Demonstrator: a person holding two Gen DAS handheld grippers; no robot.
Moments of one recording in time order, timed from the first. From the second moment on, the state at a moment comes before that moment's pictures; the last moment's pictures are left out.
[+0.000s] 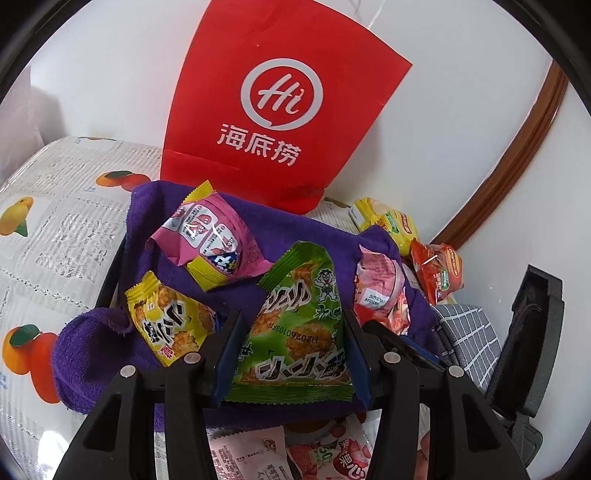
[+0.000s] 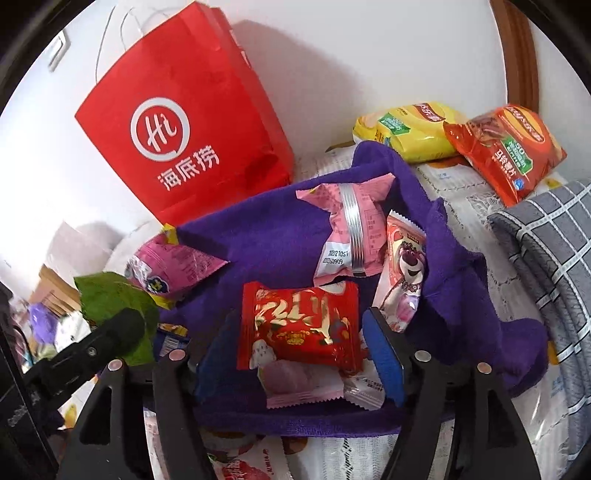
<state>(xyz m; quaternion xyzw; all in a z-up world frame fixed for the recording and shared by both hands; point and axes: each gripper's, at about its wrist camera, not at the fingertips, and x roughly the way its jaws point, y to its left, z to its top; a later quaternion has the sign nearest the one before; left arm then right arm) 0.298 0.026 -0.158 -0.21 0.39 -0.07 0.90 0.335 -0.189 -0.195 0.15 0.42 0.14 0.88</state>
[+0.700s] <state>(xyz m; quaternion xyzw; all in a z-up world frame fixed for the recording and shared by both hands) 0.305 0.016 -0.171 -0.21 0.39 -0.06 0.90 0.323 -0.204 -0.171 0.20 0.37 0.15 0.90</state>
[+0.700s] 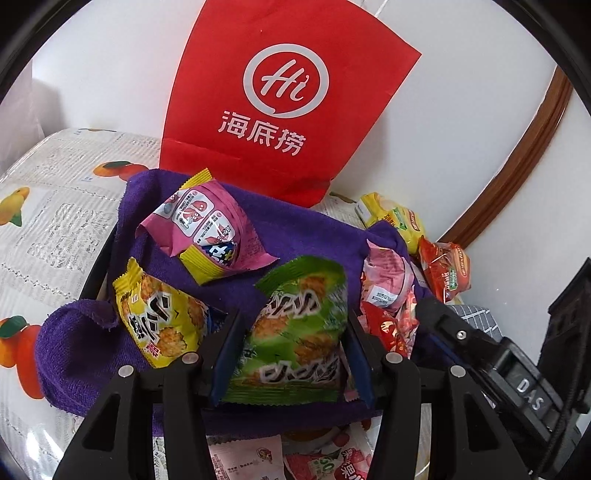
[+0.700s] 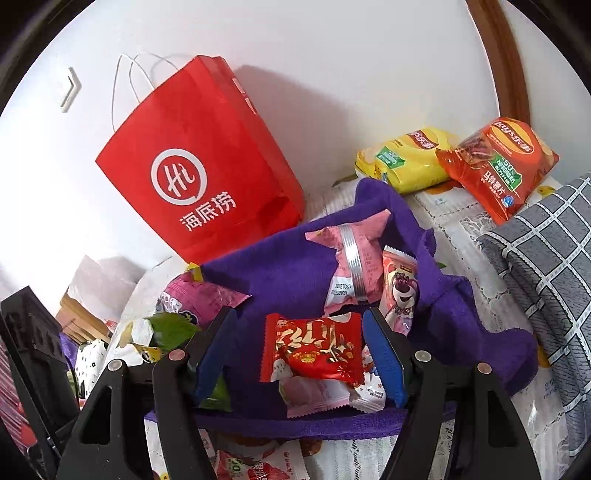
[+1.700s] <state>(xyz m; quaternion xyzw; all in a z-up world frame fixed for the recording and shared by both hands) 0.268 0.055 -0.158 -0.22 0.37 -0.04 0.90 0.251 -0.173 -0.199 0.10 0.43 0.23 0.87</state>
